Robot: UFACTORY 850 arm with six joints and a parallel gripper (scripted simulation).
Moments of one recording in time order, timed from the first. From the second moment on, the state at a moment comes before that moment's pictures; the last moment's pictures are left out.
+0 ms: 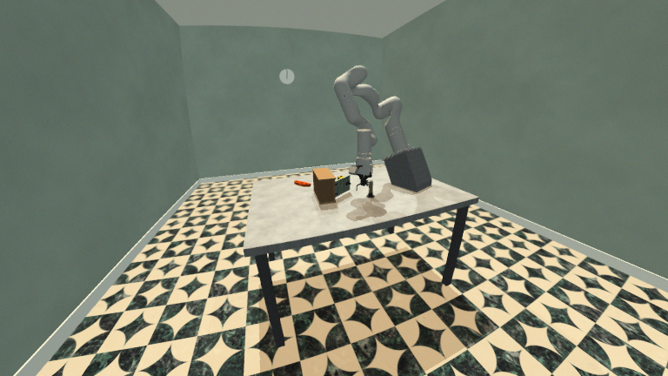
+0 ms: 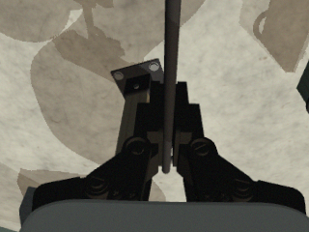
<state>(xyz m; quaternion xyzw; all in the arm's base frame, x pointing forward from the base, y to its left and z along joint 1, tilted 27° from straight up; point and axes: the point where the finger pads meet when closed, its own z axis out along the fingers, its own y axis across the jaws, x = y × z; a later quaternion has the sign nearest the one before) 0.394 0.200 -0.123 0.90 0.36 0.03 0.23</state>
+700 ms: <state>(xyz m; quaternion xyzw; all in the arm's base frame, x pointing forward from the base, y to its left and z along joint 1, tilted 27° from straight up) 0.394 0.199 -0.118 0.91 0.33 0.04 0.23</state>
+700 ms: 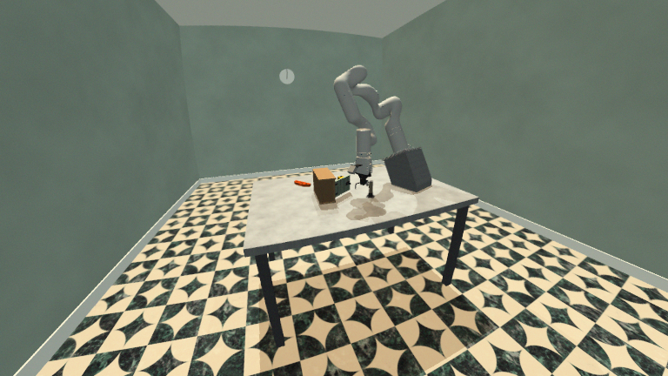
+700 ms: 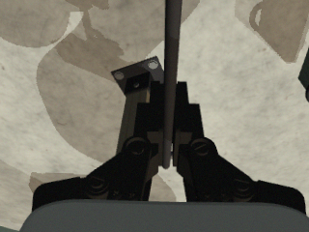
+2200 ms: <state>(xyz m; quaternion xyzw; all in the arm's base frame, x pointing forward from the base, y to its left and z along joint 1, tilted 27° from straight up) 0.401 0.187 -0.112 0.96 0.17 0.07 0.22</state>
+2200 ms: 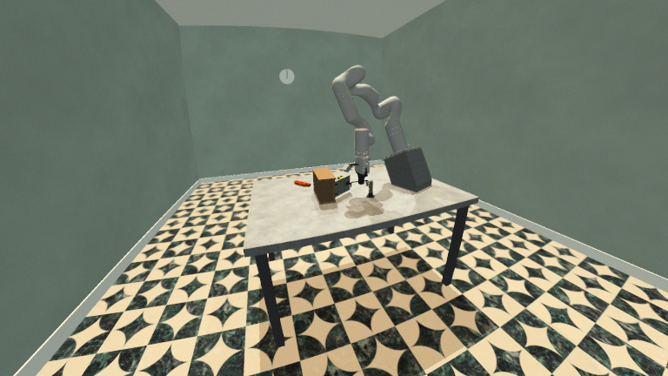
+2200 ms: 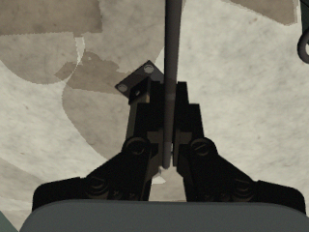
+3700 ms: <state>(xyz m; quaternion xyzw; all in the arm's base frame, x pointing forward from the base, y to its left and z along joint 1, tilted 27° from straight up) 0.403 0.174 -0.105 0.97 0.02 0.11 0.20</state>
